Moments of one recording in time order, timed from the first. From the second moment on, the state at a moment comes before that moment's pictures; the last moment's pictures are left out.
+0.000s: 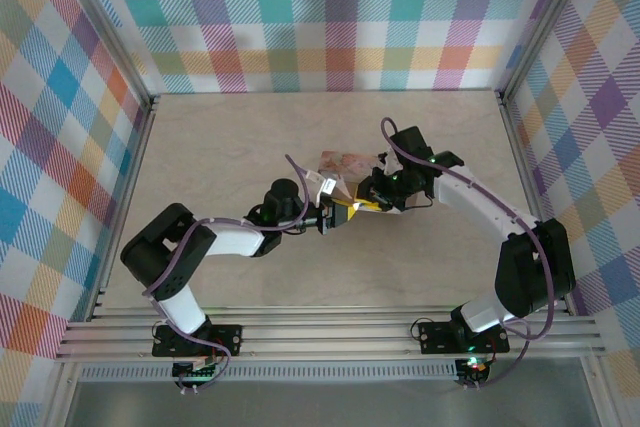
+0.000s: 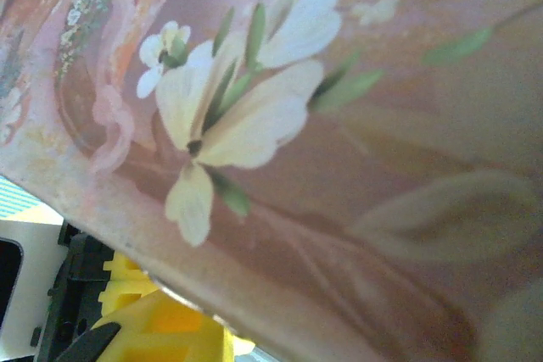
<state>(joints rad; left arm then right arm) -0.71 1.70 0.68 0.78 0.57 -0.52 0.45 1.50 1.15 -0.73 -0.55 0.74</state>
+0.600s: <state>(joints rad) -0.74 1.80 0.55 0.96 0.46 -0.61 0.48 1.47 0.88 -0.42 -0.53 0.82</state>
